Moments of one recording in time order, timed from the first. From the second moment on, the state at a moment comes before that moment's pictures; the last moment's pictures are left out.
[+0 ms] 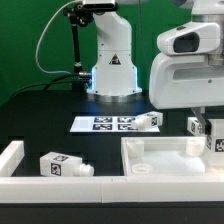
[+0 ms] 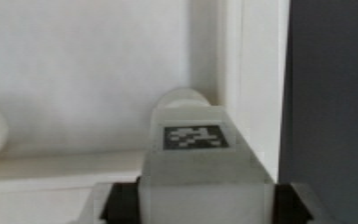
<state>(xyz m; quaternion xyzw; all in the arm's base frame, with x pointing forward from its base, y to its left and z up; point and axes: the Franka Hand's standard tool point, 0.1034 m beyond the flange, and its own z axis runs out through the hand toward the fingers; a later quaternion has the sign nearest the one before) 0.641 0.111 0.085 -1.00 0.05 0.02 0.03</state>
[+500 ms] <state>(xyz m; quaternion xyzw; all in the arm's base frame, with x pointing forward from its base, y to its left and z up) 0.641 0.112 0.085 -0.94 0.34 0.02 0.02</state>
